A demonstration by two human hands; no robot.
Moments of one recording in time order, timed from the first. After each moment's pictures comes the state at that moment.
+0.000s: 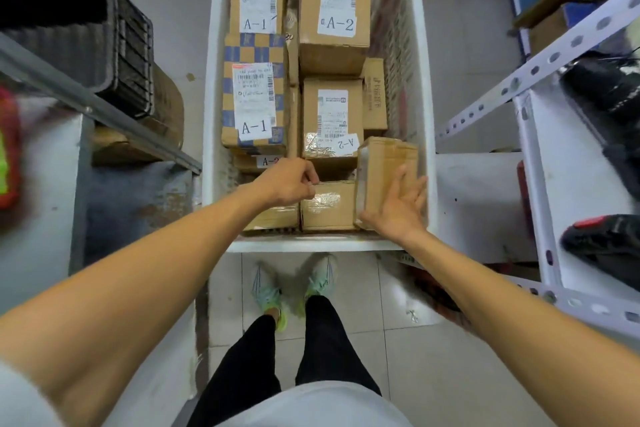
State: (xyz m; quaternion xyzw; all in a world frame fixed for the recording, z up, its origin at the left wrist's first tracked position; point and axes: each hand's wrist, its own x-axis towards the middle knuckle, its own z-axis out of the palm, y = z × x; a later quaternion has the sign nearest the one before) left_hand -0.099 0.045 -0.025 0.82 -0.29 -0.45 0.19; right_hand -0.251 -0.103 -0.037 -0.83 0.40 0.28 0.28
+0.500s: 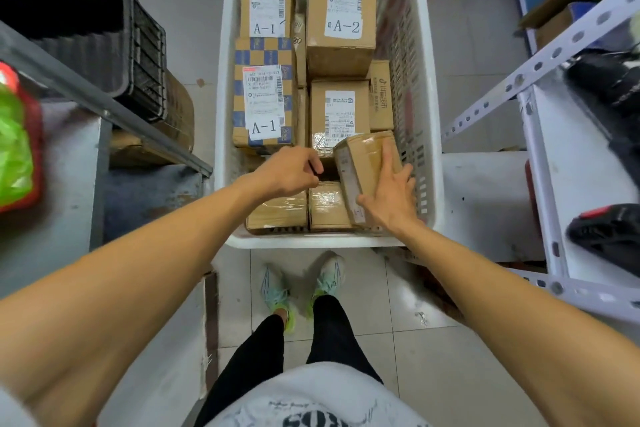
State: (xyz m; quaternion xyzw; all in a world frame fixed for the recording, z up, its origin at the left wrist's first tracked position) left_hand -0.092 0.052 -0.001 0.83 -0.28 -0.43 0.21; right_hand -0.227 -0.089 -0.046 -0.86 0.39 0.15 0.29
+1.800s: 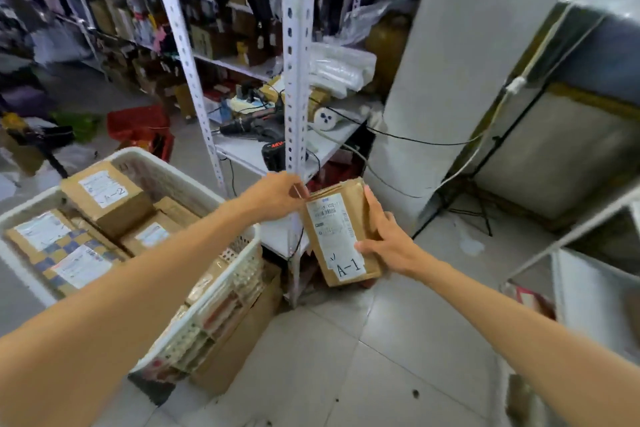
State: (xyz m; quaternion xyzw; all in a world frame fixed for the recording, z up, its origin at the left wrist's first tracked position) left_hand -0.337 0.024 0.226 0.58 -0.76 -0.27 0.11; right_hand -0.587 0.056 0.171 -0.69 0.55 -0.17 0.43
